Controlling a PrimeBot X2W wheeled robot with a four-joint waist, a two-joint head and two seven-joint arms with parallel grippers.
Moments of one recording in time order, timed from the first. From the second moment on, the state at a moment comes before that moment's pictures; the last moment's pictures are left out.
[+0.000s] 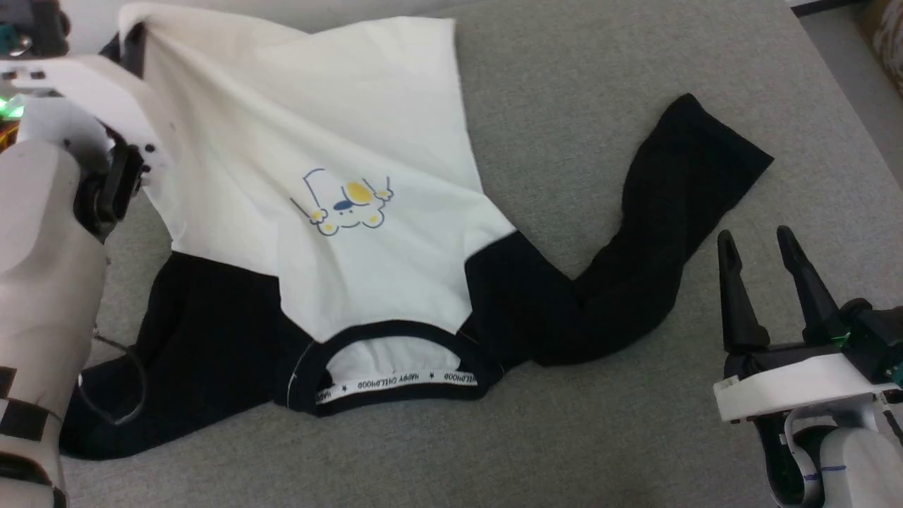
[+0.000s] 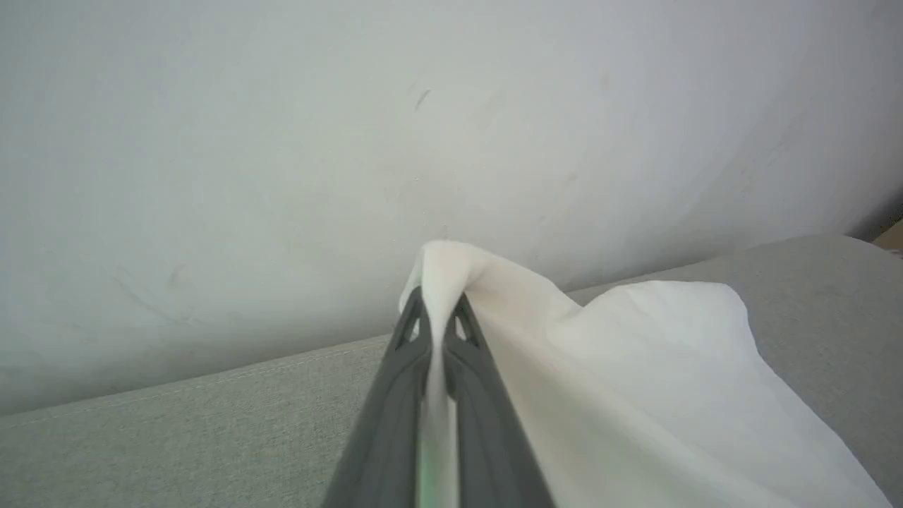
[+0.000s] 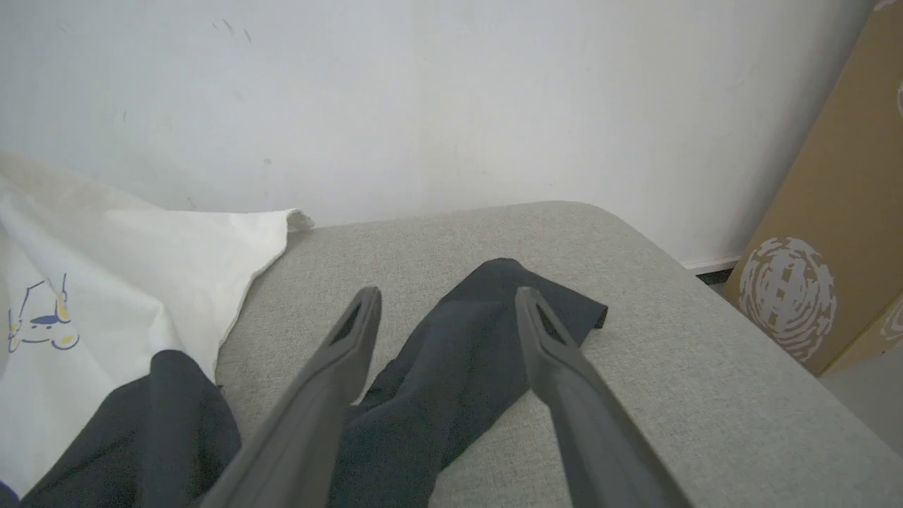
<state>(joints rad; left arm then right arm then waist) -1.02 0.50 -0.52 0.78 -0.72 0.01 0.02 -0.10 -0.05 -0.05 -0.03 0.19 0.13 -0.16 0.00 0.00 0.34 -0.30</state>
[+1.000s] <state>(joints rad) -0.33 0.37 -0.36 0.12 -0.51 0.09 -0.26 -0.26 -0.22 -0.30 0.25 0.10 0.13 0.57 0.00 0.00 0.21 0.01</state>
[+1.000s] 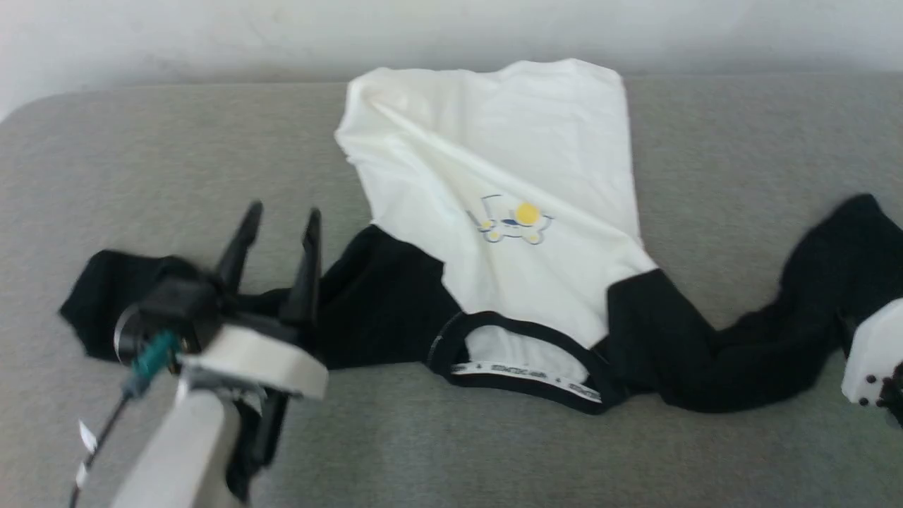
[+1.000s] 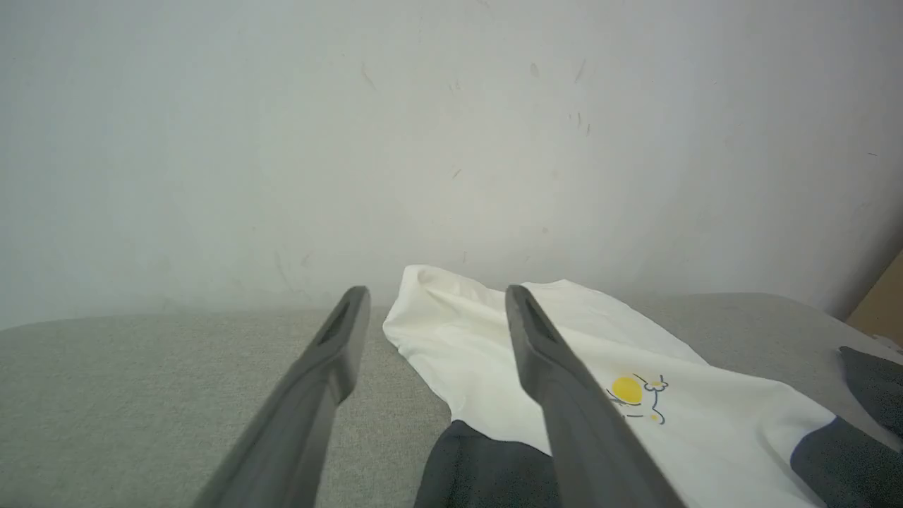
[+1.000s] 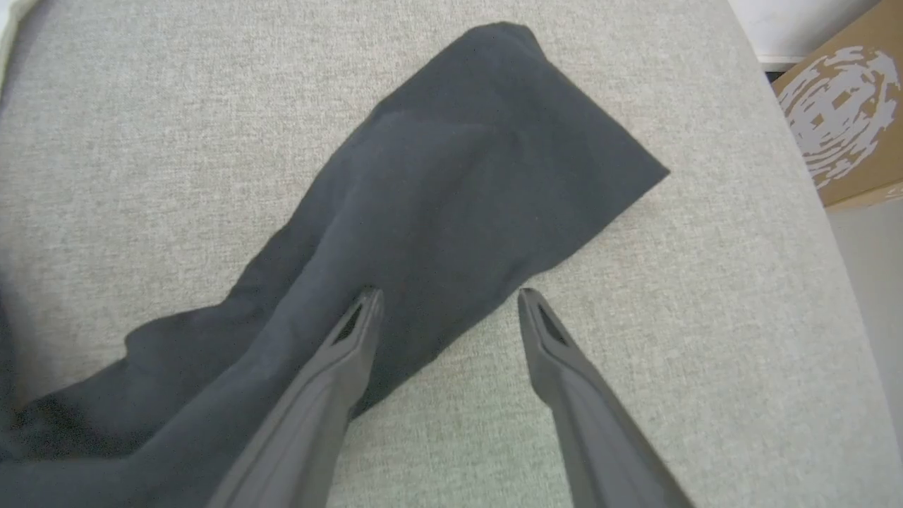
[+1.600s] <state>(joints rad) -0.11 0.20 -0.24 -0.03 -0.40 0.02 -0.26 -0.39 -0.43 -0.38 0.39 -0.09 0.13 0.36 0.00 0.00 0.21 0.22</state>
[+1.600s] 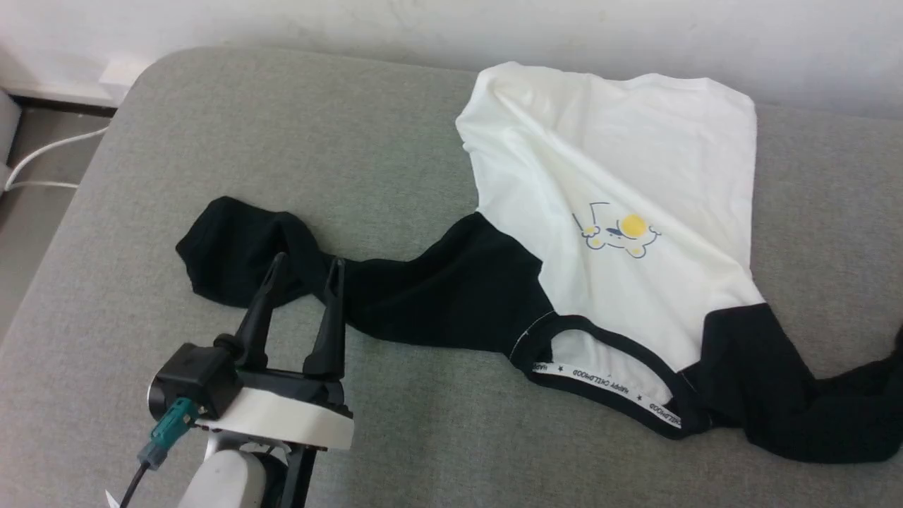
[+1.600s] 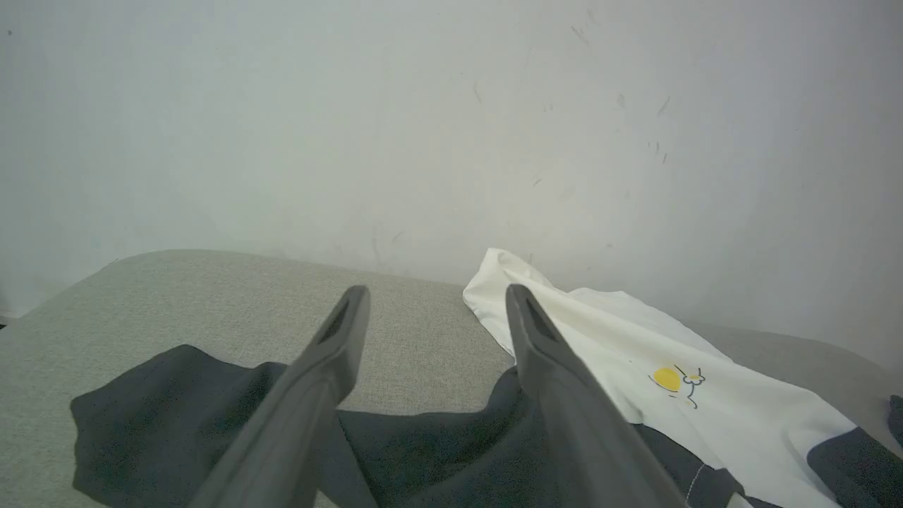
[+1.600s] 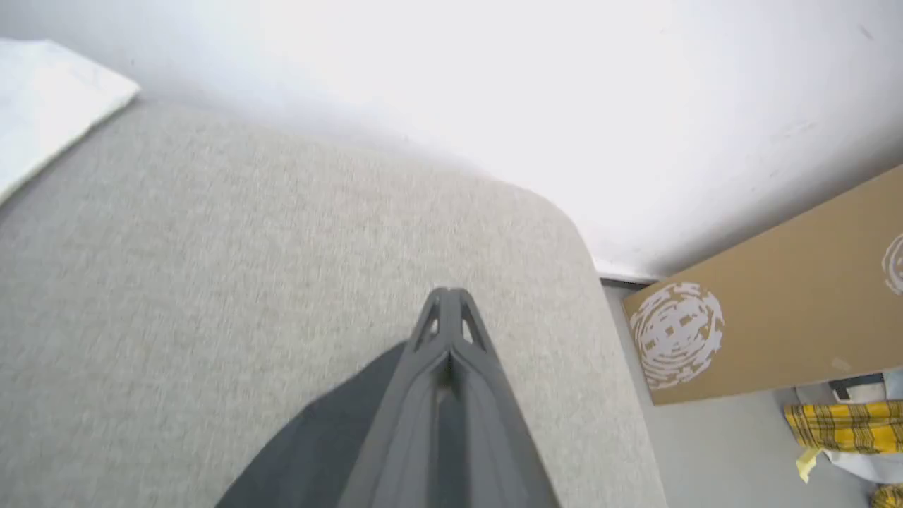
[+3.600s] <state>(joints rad) -0.11 0.07 -0.18 0.09 -0.30 -0.12 -0.26 -0.61 -0.45 -0.36 0.78 -0.28 0.13 0.14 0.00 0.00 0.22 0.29</state>
